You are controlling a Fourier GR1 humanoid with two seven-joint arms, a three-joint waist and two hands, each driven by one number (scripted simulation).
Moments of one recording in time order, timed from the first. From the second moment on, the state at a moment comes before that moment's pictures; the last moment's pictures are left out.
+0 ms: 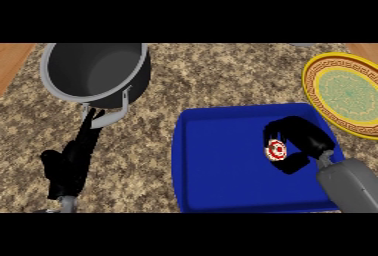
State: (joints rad) left arm 0.01 0.28 -0.22 -1.64 0.10 0.29 0.18; right arm -0.33 -0.49 0.36 -1.32 0.56 0.32 -0.01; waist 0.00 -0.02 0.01
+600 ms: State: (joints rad) left arm 0.01 0.26 -0.21 -1.64 0.07 0.30 0.19; right arm -0.46 -0.49 0.22 -1.15 0.65 0.14 -0.04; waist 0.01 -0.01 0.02
